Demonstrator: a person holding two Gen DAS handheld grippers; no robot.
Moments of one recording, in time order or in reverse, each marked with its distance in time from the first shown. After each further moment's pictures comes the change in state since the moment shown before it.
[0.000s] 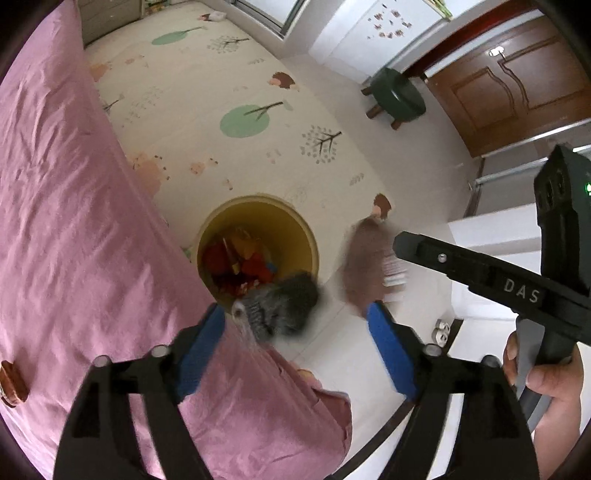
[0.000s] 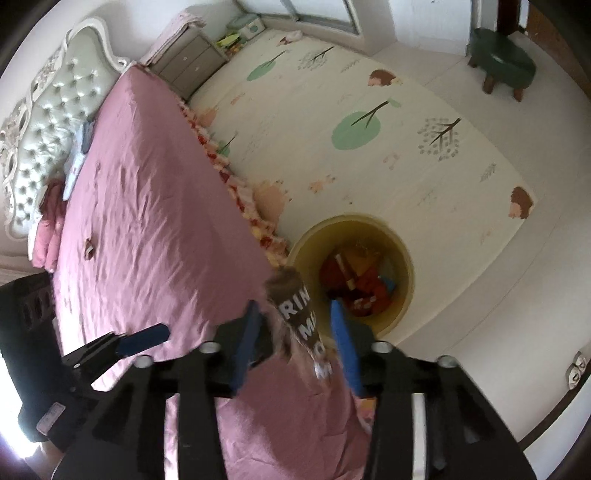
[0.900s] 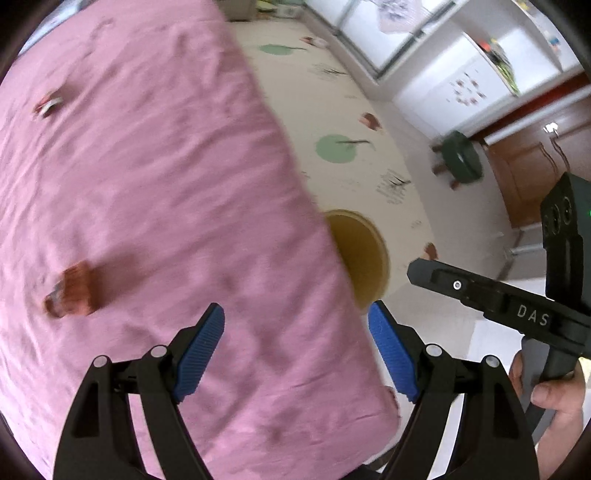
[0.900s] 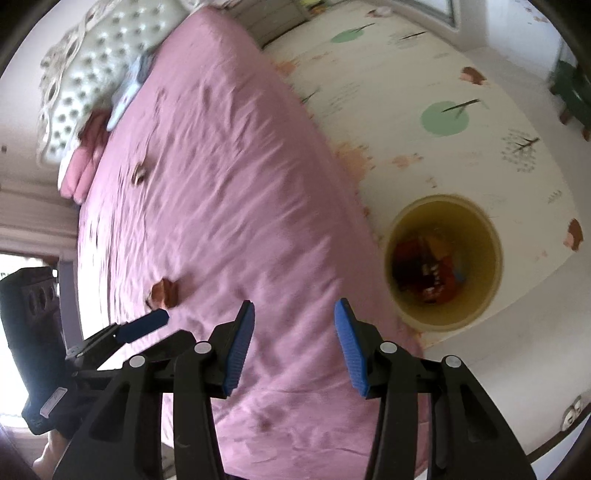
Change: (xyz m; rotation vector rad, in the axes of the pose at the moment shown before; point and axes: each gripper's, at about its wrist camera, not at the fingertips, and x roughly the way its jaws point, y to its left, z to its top) left arm -0.098 0.135 -0.087 -0.278 -0.137 0.144; right arm 0.055 0.160 -0.049 -0.228 0.160 0.123
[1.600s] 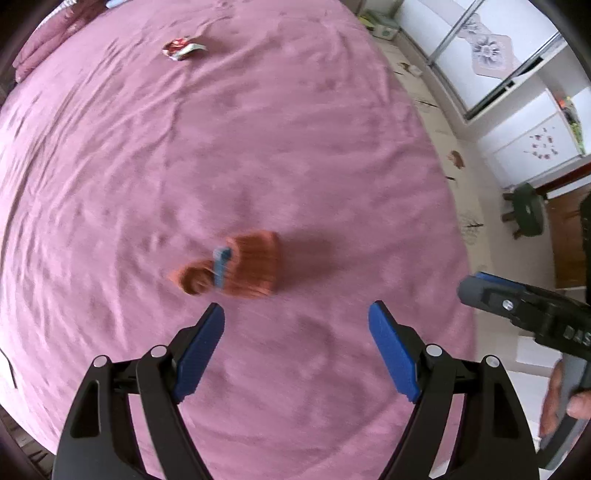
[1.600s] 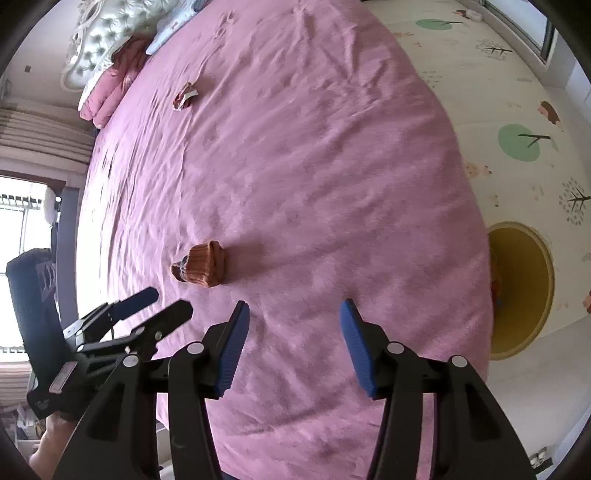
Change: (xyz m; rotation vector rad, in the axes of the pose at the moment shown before) left arm -0.016 0.155 -0.020 -0.204 -0.058 0.204; right arm 0.095 0.124 0.007 -0.217 0.134 0.014
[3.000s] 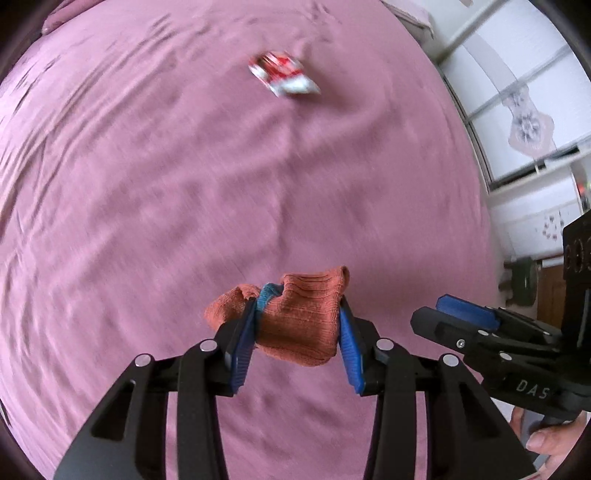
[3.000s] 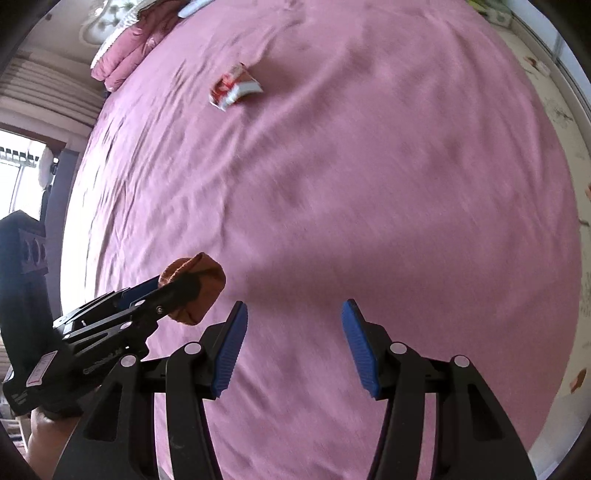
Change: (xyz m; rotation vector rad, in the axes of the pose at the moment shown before) left arm 0.035 0.158 0.136 -0.203 -0.058 -0.074; right arm 0.120 0.130 0.149 -0.191 0.037 -0.038
